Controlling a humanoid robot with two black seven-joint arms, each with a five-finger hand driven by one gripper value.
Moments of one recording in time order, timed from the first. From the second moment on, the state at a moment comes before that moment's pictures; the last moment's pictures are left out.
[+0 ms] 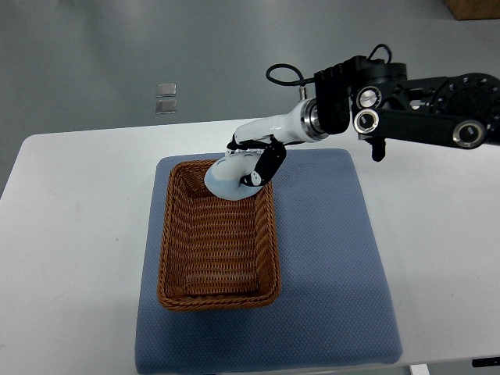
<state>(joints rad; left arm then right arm) -0.06 0.00 -0.09 -0.20 0.07 -0.06 0.06 1.50 -0.30 -0.09 1.26 -0.75 0.32 -0.26</state>
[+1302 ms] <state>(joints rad) -0.06 0.00 -0.09 -0.19 0.06 -0.06 0.06 1.37 -0.13 -0.03 1.04 -0.79 0.33 -0.25</state>
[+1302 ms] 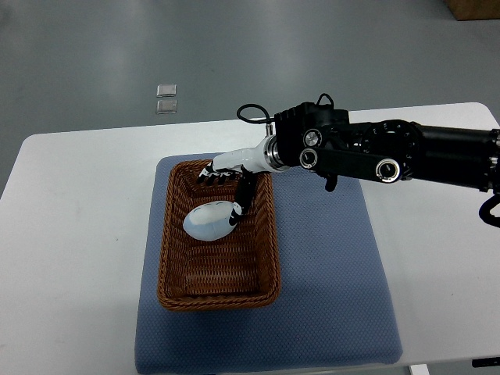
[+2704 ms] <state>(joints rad) -0.06 0.00 -0.09 -0.20 0.07 -0.06 0.06 0.74 -0.09 1.15 0.54 -0.01 0.36 -0.02</state>
